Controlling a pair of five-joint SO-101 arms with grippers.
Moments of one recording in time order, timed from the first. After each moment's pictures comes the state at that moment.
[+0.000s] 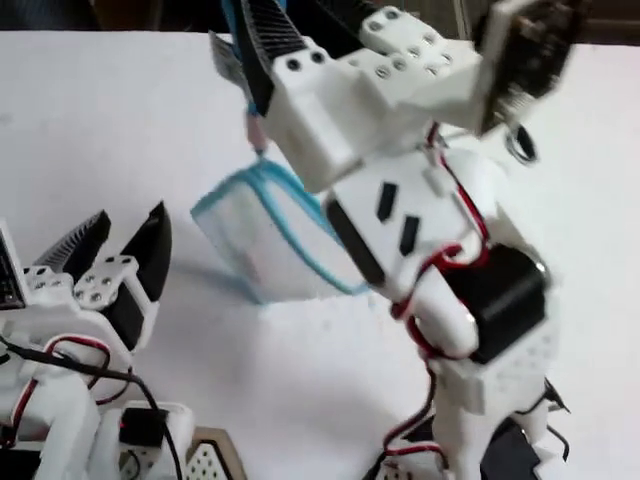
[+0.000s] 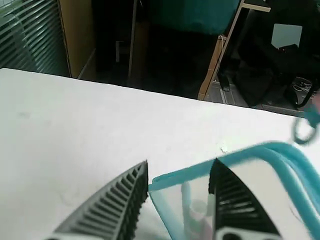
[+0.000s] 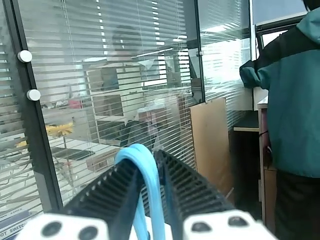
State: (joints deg) left arm -4.6 -69.1 16.0 85.1 10.7; right arm -37.5 -21.7 -36.8 51.3 -7.7
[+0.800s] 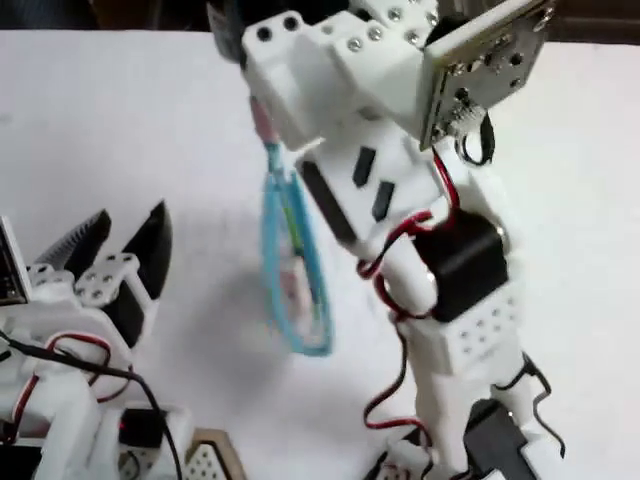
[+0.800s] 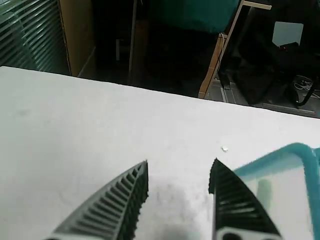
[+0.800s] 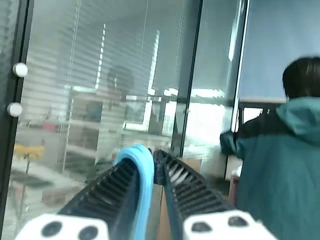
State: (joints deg) left arm -4.6 -69.1 16.7 84.9 10.6; right arm -37.5 -15.3 -38.8 33.1 6.7
